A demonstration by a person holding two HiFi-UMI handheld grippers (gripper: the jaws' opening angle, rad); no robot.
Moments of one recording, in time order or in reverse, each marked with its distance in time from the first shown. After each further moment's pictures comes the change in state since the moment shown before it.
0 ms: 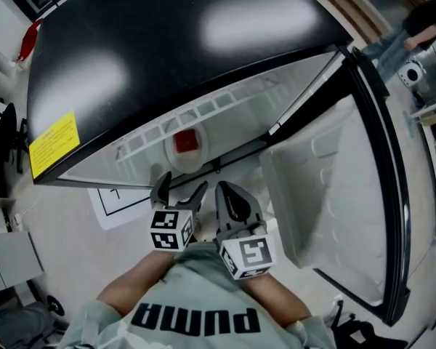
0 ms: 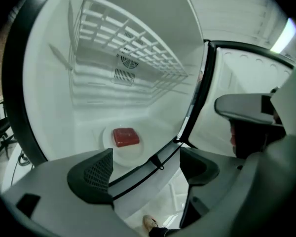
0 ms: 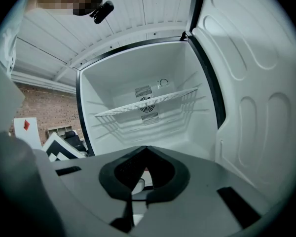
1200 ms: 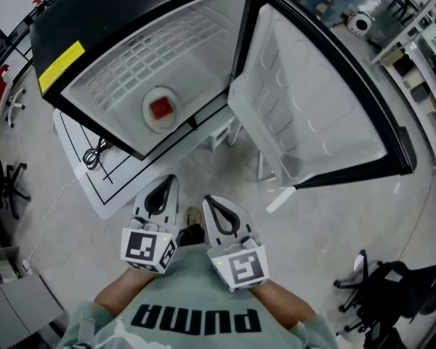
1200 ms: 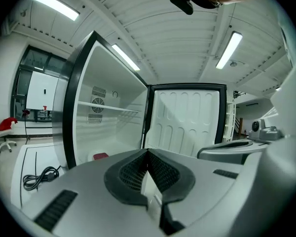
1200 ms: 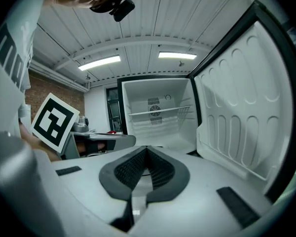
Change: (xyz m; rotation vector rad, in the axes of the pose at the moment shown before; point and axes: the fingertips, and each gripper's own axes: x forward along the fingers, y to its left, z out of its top) left arm -0.177 -0.075 0.011 0.232 -0.264 -0.331; right arm -0.149 0.113 -0.025 -0.086 -0.091 -0.179
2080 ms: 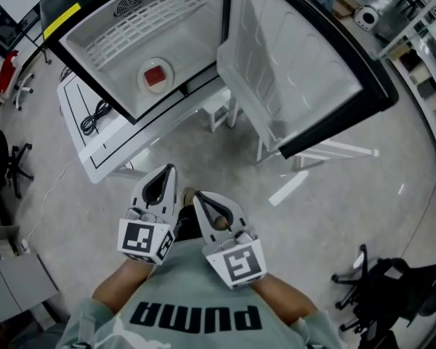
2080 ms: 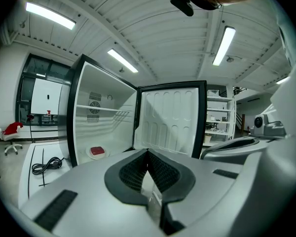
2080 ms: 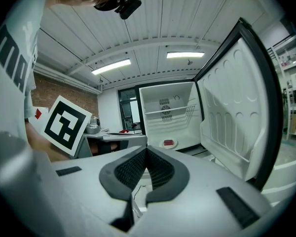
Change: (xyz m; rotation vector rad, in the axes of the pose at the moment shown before) left arm -0.053 -0.104 -0.037 0.032 -0.007 0.045; right arm -0.119 0.017 -0.033 -0.040 0.019 0.155
